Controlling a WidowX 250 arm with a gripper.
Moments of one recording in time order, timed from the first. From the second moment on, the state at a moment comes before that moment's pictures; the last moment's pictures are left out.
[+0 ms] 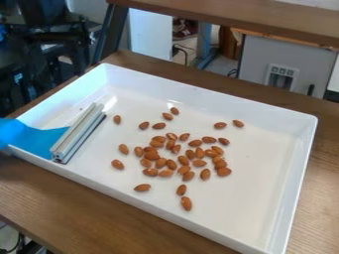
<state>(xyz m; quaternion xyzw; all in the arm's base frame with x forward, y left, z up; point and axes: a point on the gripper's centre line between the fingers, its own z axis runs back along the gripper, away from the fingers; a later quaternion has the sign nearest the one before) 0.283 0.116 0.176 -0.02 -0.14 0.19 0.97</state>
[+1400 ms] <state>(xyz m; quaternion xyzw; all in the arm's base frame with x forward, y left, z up) 0.300 0.130 0.083 0.02 -0.13 0.13 0.98</state>
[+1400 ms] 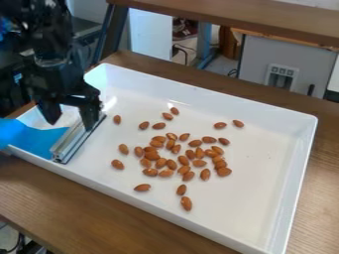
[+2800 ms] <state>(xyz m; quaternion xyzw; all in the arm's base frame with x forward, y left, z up) 0.287 0.071 0.059 0.00 -0.10 0.14 0.99</state>
